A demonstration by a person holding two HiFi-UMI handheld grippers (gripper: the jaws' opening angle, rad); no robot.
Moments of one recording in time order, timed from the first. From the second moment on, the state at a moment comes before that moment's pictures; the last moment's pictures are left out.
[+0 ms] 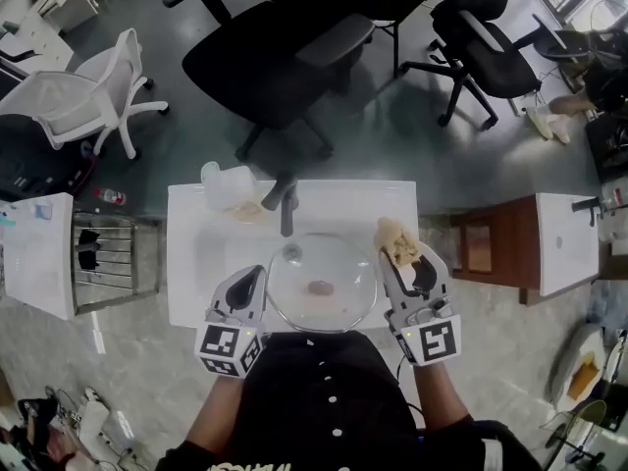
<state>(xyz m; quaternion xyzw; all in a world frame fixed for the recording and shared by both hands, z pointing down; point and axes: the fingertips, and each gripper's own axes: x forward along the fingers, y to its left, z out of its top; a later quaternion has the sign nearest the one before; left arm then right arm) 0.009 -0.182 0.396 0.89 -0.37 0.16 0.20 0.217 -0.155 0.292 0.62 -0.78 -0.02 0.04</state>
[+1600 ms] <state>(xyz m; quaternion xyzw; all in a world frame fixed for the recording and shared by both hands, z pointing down) -0.006 -0.157 0.671 0.69 -0.10 0.38 0.60 0.067 -0.187 0.640 0.13 -0.80 -0.37 0.46</state>
